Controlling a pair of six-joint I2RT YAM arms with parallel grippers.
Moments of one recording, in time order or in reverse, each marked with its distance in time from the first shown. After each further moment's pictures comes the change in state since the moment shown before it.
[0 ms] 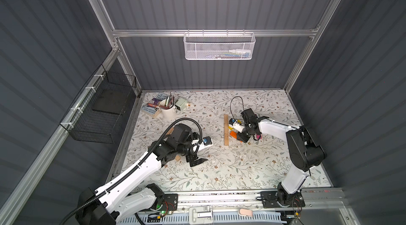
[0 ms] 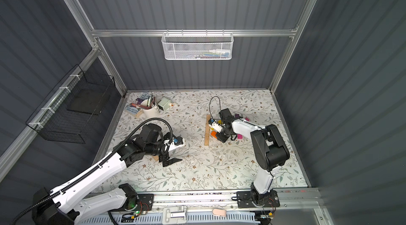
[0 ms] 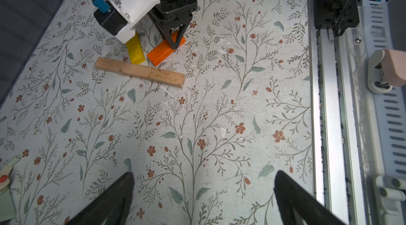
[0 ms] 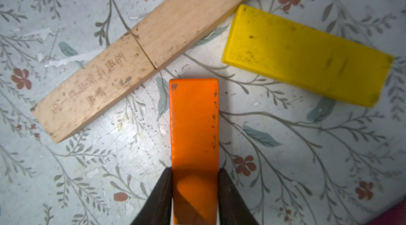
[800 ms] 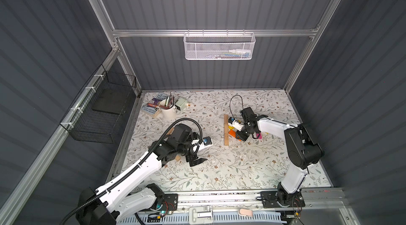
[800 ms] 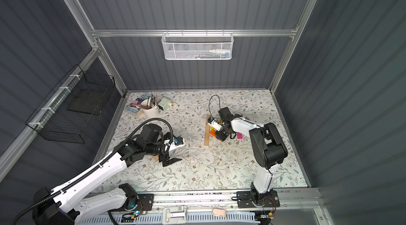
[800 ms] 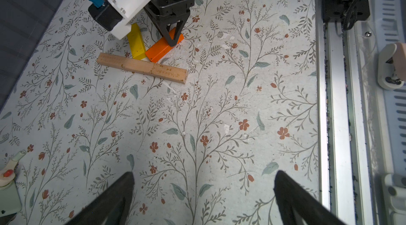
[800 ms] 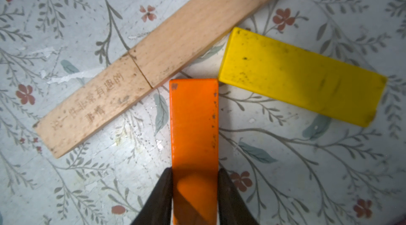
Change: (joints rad) left arm 0.000 0.003 -0.003 0.000 -0.026 0.008; right arm -0.003 0.034 0.035 0.002 -0.024 0.001
